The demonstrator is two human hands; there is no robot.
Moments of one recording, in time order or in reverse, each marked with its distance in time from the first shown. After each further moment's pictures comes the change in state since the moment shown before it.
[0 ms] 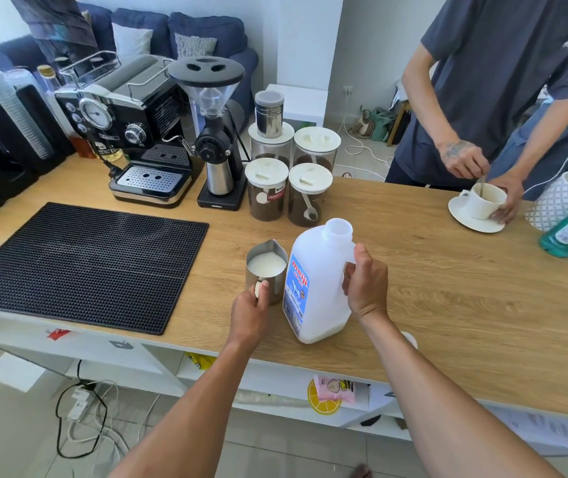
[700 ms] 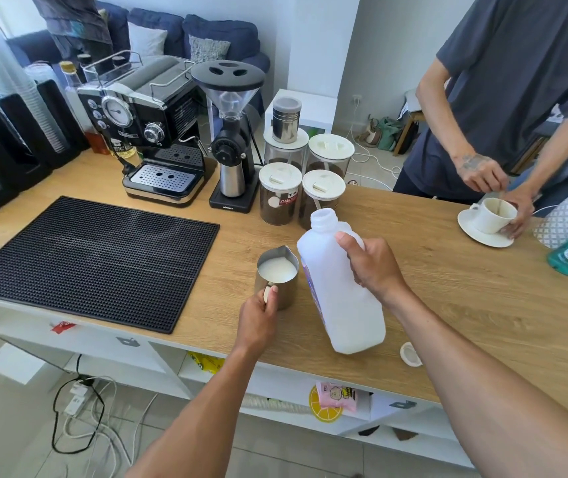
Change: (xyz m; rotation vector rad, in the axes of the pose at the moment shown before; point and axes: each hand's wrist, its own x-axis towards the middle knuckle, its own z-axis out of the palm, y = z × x) left_hand -0.003 -0.001 -0.009 -0.059 -0.036 -0.013; right_hand 0.033 -0.032 -0.001 -0.284 -0.349 -0.113
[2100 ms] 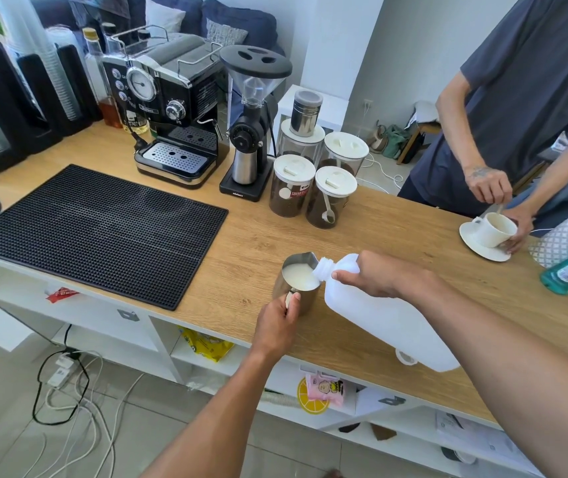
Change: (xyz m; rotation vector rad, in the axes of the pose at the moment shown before) left_hand -0.030 -0.012 0.021 -0.002 -0.054 0.047; right_hand -0.010 -0.033 -0.015 -0.988 -0.517 0.096
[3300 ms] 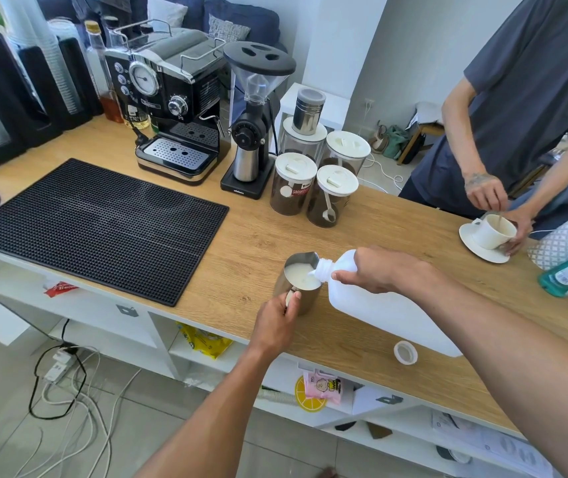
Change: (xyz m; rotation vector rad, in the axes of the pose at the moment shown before) left_hand 0.004 -0.009 0.000 -0.014 -0.024 0.041; right_hand -0.007 -0.014 -0.015 -0.129 -0.045 -0.069
